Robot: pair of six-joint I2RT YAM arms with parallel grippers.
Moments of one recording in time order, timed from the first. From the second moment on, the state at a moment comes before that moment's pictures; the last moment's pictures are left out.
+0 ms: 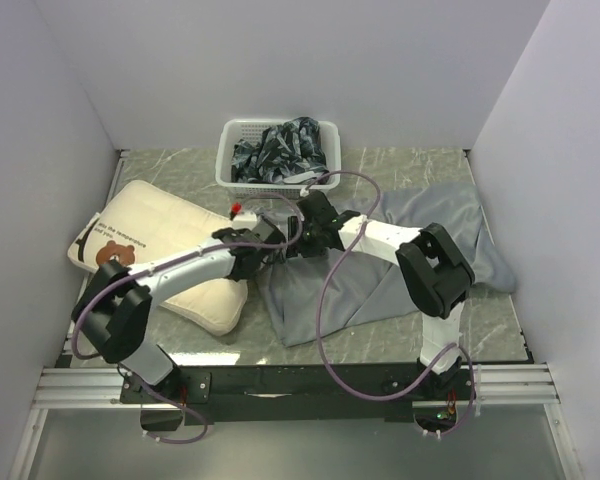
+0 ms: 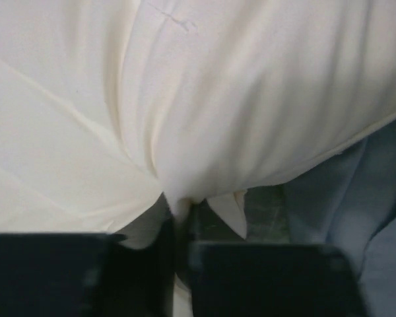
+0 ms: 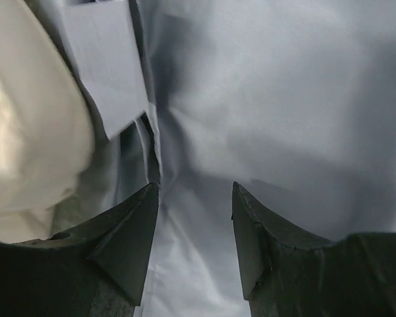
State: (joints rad) left arm -0.77 1.57 1.06 -0.80 -0.64 -0.74; right arm 0.67 1.91 1.27 -0.29 -0.08 0.56
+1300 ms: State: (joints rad) left arm -0.60 1.21 0.93 -0.69 -0.19 -0.72; right arm 0.68 1.84 1.28 -0.25 -0.05 0.61
